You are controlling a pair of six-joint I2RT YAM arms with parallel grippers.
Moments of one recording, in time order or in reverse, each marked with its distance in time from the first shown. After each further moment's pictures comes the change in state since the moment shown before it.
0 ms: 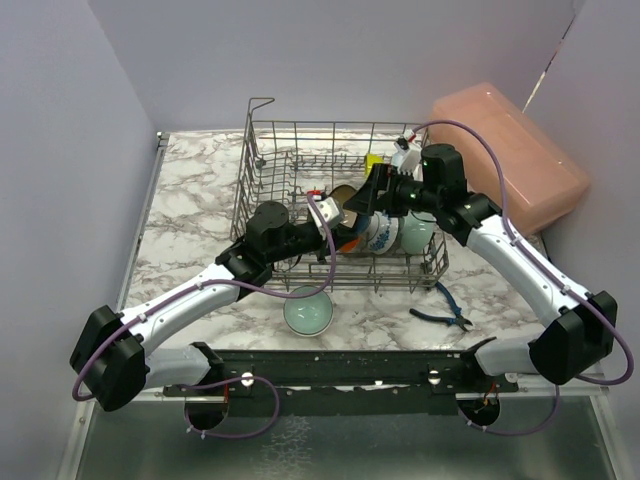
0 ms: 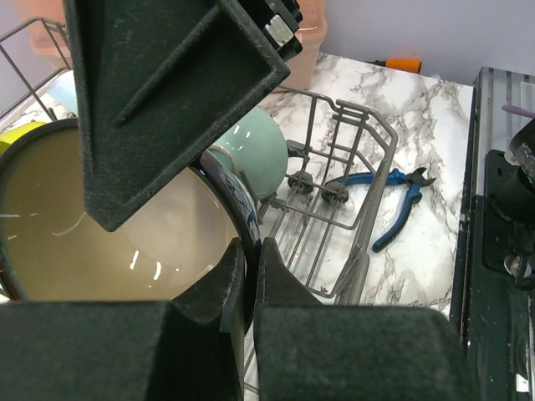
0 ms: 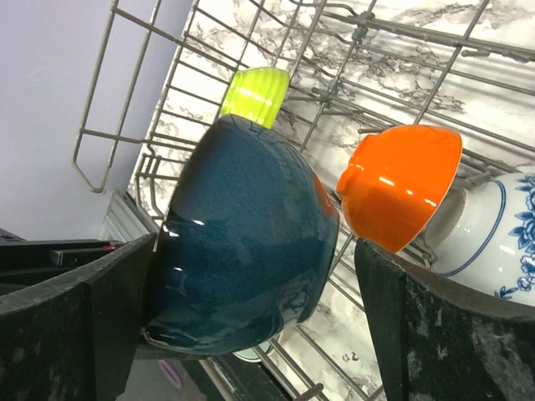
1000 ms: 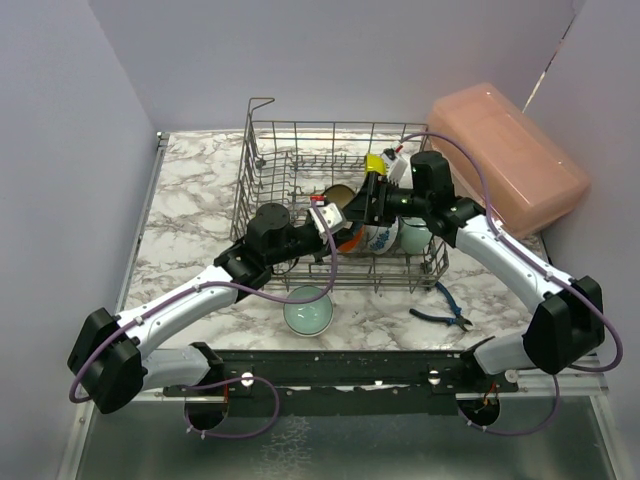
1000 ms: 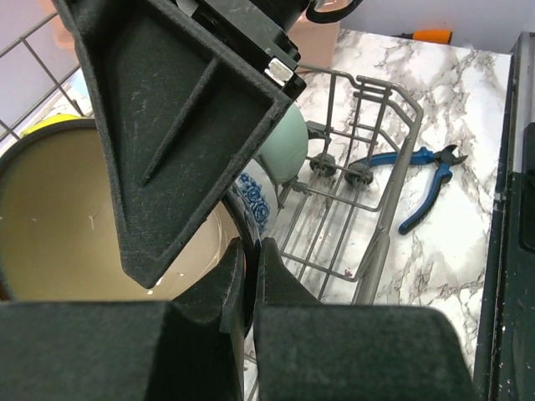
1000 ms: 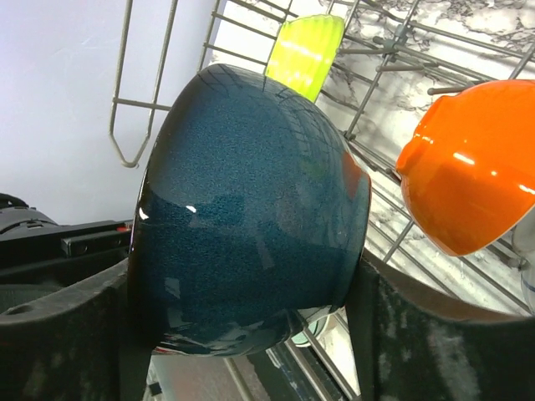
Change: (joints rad) left arm -0.012 -0.019 0.000 -0.054 -0.042 0.088; right arm 0.010 0.052 -0.079 0.111 -0.171 0.124
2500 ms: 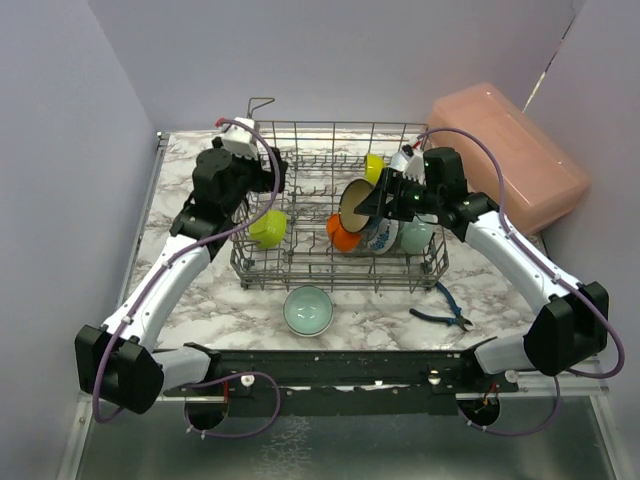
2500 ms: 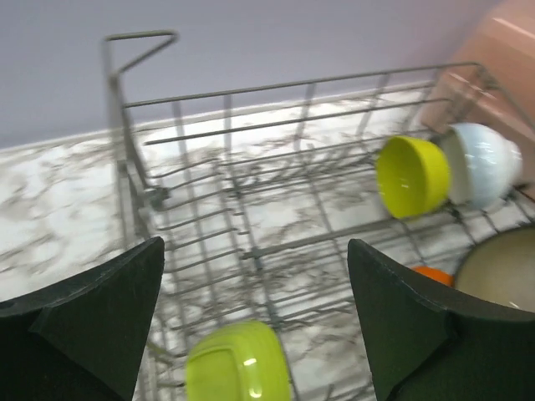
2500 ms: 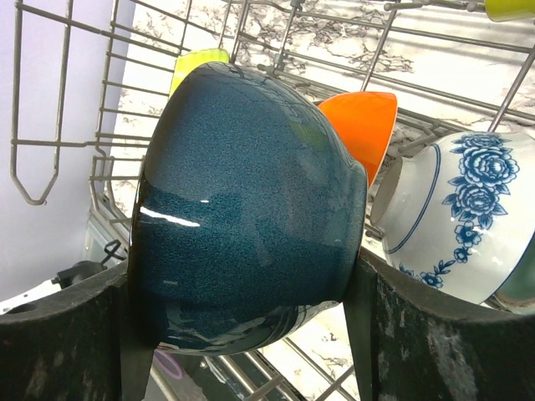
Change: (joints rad) left arm 0.401 0.026 0.242 -0.202 -0.327 -0.247; right arm -0.081 -0.014 0.035 -0.154 0.158 -0.117
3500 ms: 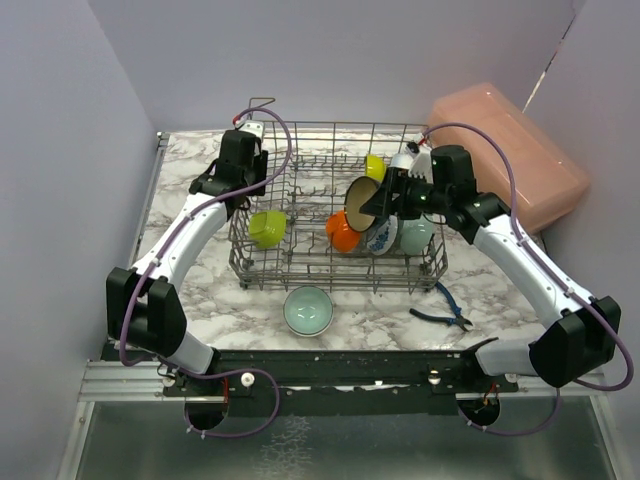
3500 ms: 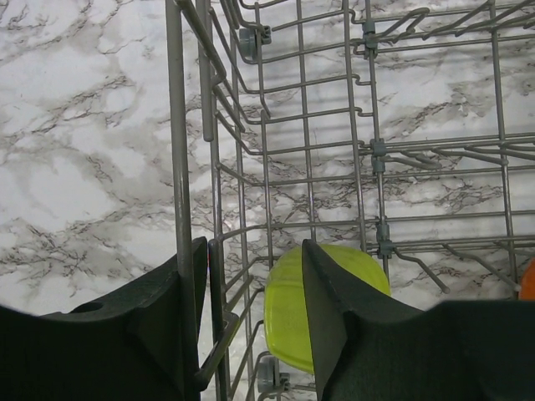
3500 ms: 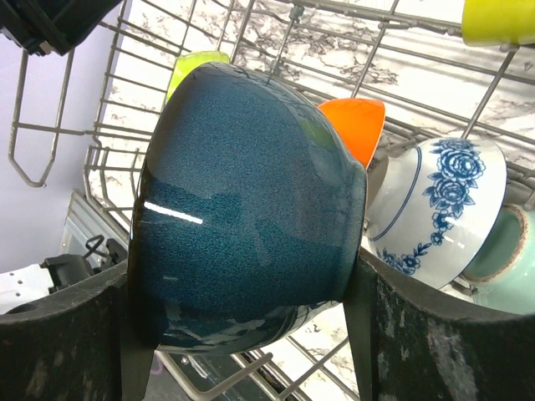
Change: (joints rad) left arm 0.063 0.309 0.270 -0.479 -0.299 0.045; right arm 0.000 -0.062 0.023 -0.068 0.032 -0.079
